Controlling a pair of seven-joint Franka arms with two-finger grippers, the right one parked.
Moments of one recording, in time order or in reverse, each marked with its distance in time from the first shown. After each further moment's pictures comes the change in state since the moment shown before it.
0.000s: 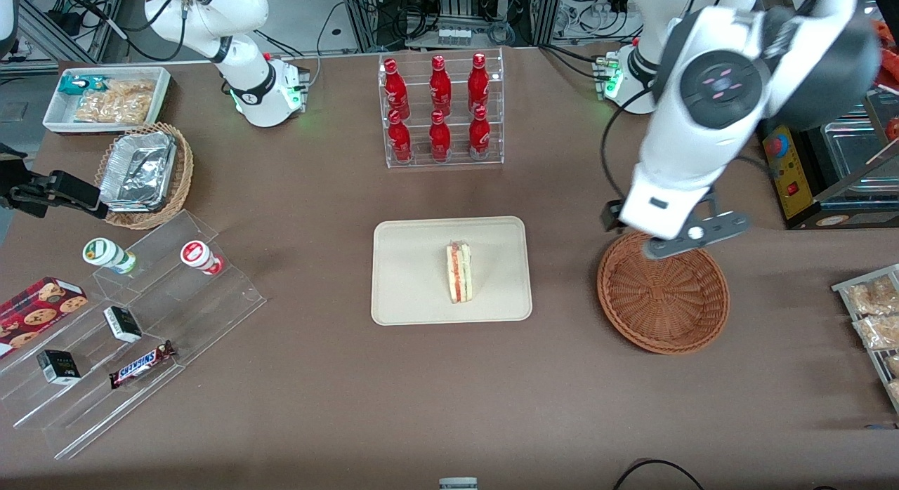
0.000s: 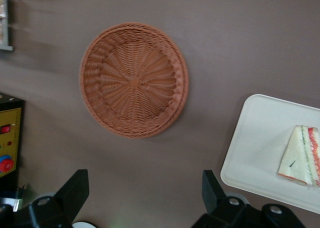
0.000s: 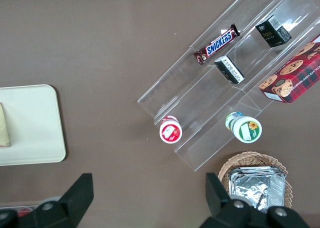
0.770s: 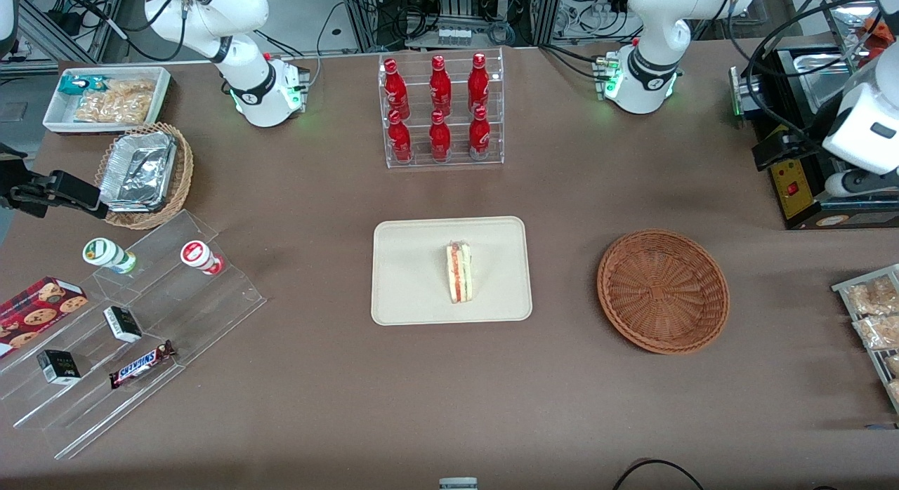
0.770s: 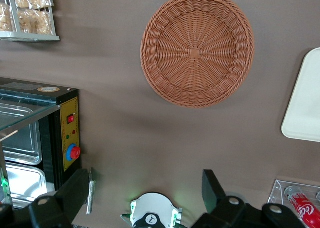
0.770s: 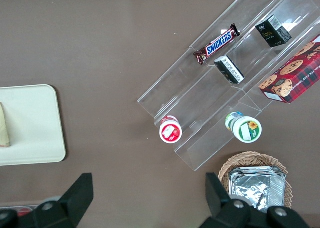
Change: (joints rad) arm 0.293 -0.193 0.003 -0.080 -0.044 -0.163 0.460
